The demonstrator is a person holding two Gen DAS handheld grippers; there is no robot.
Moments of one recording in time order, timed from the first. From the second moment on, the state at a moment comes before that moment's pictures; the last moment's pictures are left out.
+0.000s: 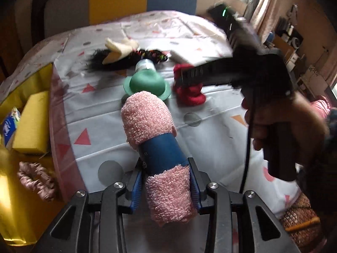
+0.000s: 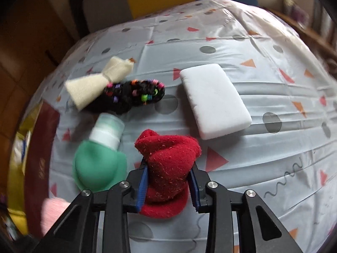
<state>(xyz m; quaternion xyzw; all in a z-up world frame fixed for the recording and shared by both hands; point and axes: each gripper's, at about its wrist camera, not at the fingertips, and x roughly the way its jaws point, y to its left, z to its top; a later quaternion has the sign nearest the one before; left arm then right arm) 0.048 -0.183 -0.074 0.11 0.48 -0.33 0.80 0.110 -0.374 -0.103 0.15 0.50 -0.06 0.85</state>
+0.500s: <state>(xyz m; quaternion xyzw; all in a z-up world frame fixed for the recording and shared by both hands) 0.049 -0.069 0.006 0.00 0.43 -0.29 0.85 0.087 -0.363 -0.111 0.10 0.47 -0.03 0.88</state>
